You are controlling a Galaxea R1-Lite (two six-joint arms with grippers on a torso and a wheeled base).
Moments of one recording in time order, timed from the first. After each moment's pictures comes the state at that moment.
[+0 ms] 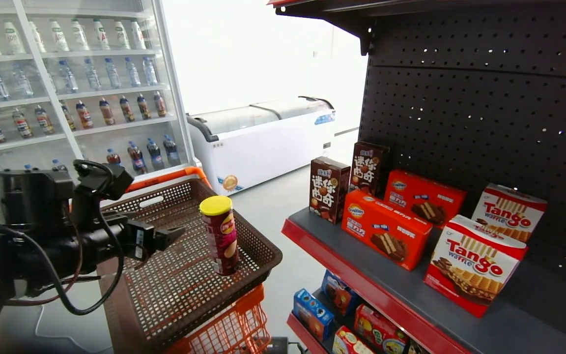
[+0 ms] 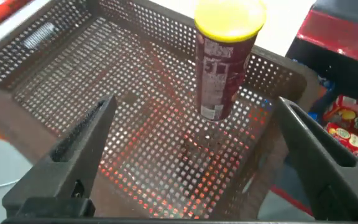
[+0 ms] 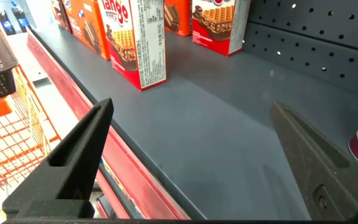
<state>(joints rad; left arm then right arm) -0.10 1.60 -0.63 -0.55 -0.10 0.11 0.00 0.00 0.00 0.00 0.00 0.00</state>
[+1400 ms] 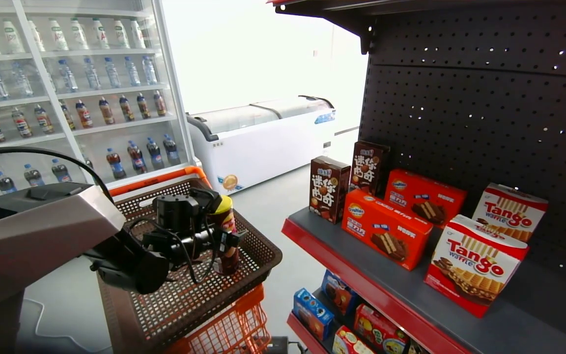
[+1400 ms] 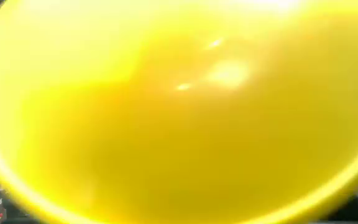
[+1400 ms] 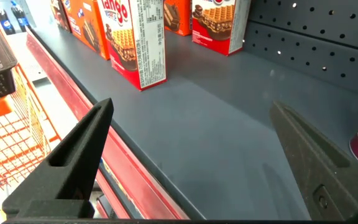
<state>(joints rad) -0.21 2.27 -0.94 -0.93 -0.10 0.11 0.00 0.00 0.00 0.00 0.00 0.00</state>
